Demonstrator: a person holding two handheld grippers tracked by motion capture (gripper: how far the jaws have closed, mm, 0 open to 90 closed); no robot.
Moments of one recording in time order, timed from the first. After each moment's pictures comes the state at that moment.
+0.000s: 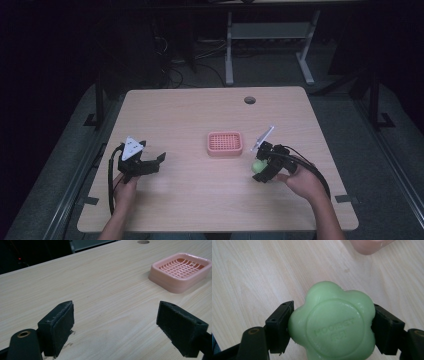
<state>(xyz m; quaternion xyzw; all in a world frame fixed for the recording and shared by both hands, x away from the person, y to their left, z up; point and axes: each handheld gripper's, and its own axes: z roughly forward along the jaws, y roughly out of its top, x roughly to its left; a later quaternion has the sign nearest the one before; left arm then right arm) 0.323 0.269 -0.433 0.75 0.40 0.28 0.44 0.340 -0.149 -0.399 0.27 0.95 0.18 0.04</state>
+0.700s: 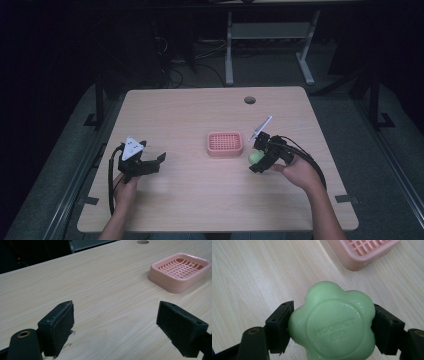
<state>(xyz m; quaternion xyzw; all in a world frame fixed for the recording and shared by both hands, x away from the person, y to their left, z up) 0.323 0.269 -0.433 0.76 0.40 0.28 0.44 0.363 -0.144 -0.388 0.27 0.94 0.19 0.04</state>
